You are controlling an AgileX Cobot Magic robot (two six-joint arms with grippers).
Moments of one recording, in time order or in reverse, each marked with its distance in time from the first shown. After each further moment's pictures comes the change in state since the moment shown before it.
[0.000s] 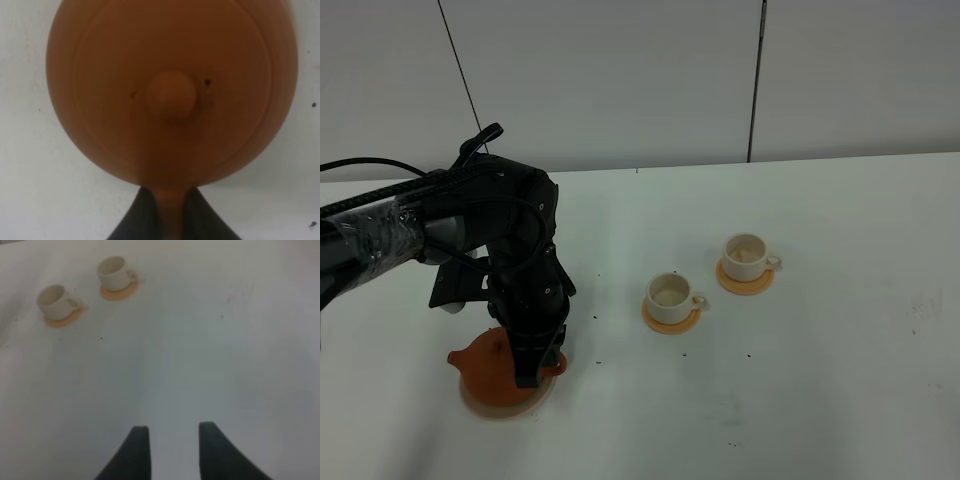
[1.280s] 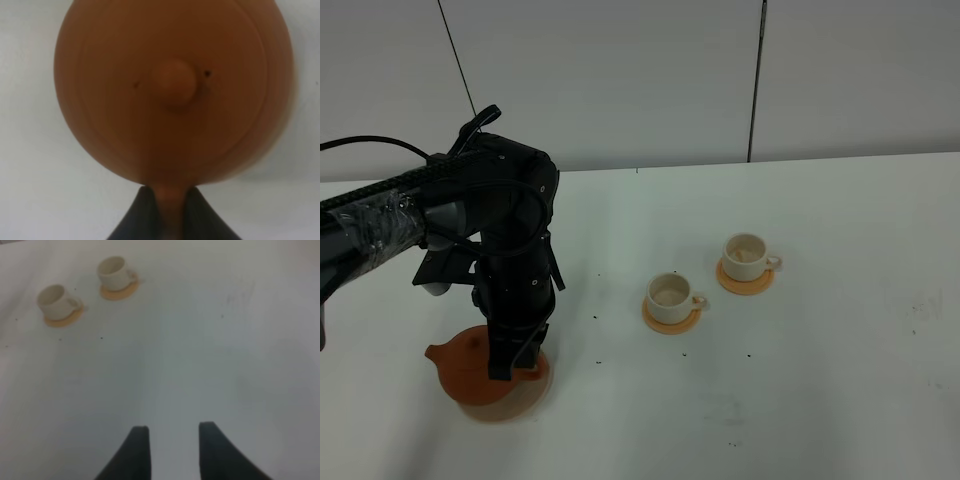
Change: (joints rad) left arm 0.000 0.009 -0.079 0.050 0.182 0.078; right arm 0.000 0.000 0.000 0.000 0.000 0.000
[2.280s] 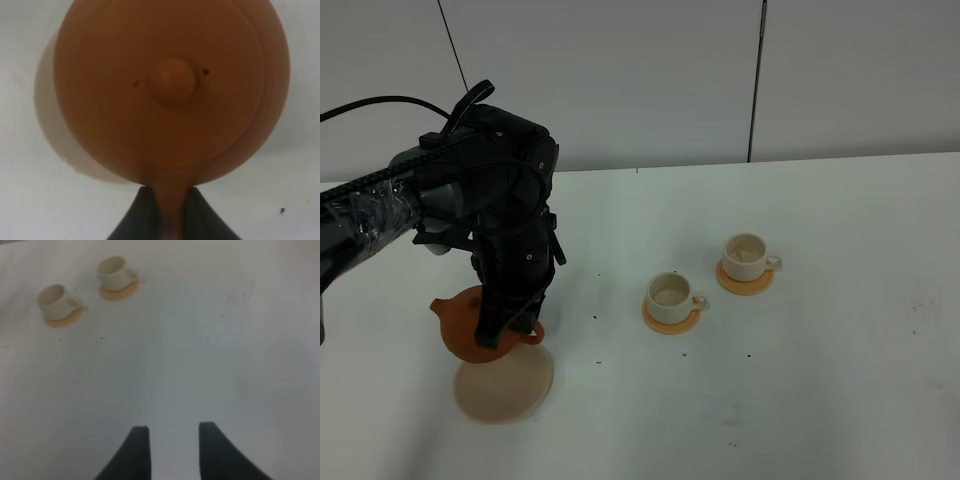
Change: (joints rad) left arm 0.000 0.000 -0.089 0.069 0.000 0.145; right arm 0.000 0.000 0.000 0.000 0.000 0.000
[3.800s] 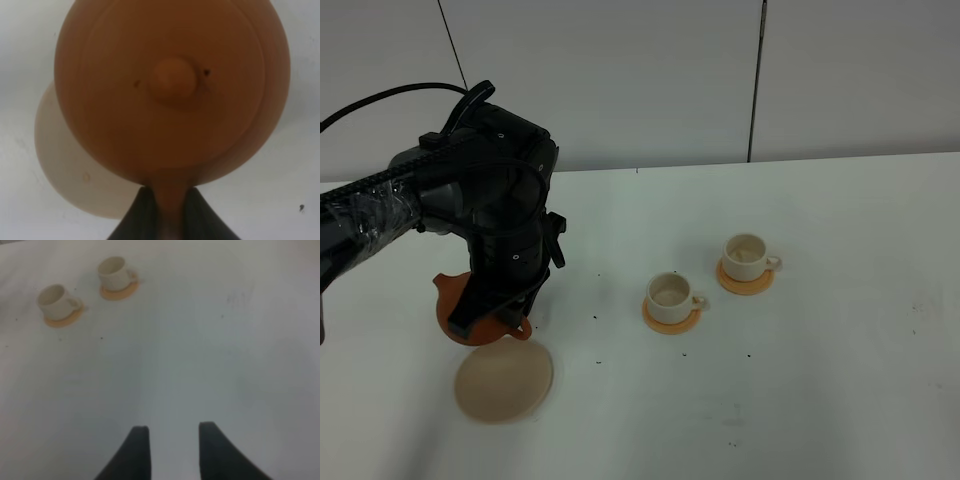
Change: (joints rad) left arm 0.000 0.000 0.000 0.059 0.000 0.247; right arm 0.000 0.000 0.000 0.000 0.000 0.000
